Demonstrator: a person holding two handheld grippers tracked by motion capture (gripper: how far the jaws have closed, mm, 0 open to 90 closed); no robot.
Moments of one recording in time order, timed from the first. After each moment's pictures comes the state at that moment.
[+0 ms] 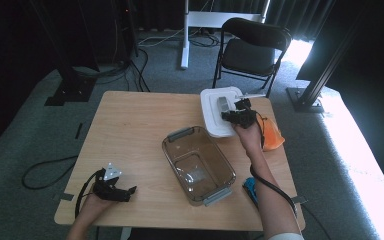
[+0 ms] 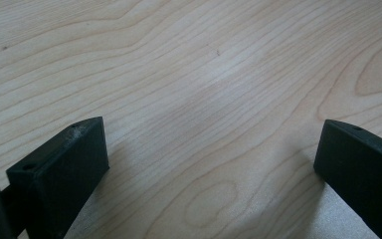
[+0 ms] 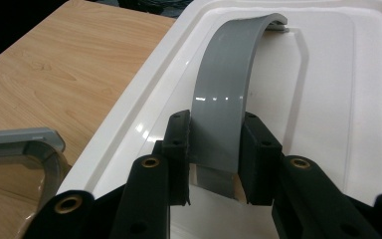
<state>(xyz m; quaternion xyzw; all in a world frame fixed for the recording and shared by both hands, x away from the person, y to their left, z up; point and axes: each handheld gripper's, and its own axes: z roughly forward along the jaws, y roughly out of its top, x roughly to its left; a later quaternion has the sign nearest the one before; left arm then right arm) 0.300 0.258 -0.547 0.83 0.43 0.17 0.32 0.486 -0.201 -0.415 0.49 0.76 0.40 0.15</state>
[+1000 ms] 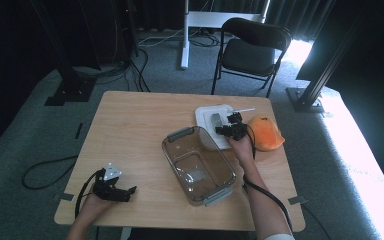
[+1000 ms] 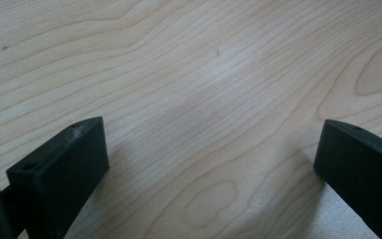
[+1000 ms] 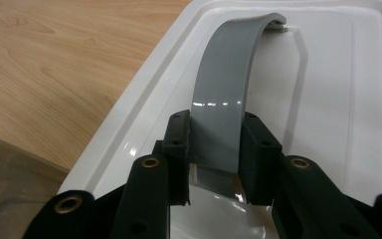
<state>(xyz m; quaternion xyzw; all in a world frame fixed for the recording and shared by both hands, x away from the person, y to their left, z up) 0.300 0.258 -0.547 0.83 0.43 0.17 0.32 0.493 -0.191 -0.485 0.51 0.77 0.38 0.09</state>
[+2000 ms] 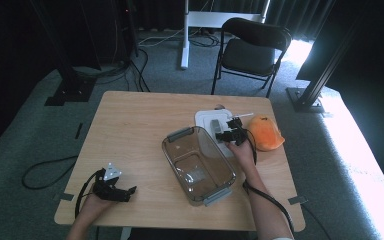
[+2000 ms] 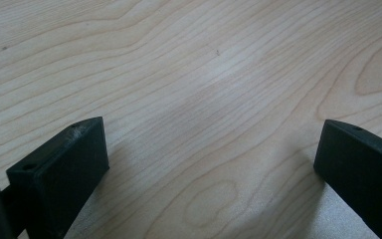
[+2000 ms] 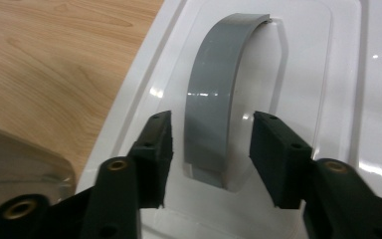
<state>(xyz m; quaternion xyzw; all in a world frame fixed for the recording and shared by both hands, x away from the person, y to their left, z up) 0.300 0.258 -0.547 0.83 0.43 0.17 0.32 0.487 -0.194 -0.503 0.53 0.77 0.35 0.09</state>
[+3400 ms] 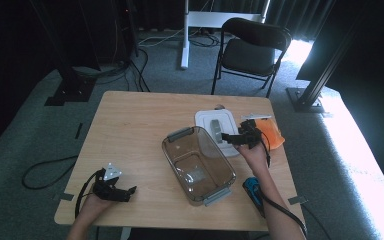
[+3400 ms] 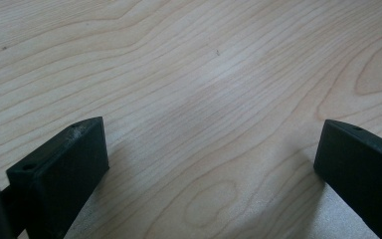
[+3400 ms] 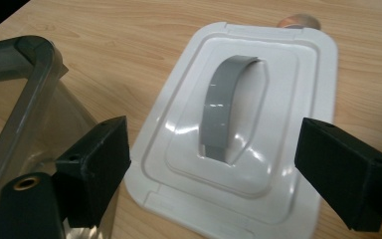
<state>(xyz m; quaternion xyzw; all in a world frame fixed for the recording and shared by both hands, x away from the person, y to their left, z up) 0.300 0.258 -0.547 0.83 0.43 0.17 0.32 0.440 -0.224 -0.456 0.50 0.76 0.40 0.13</state>
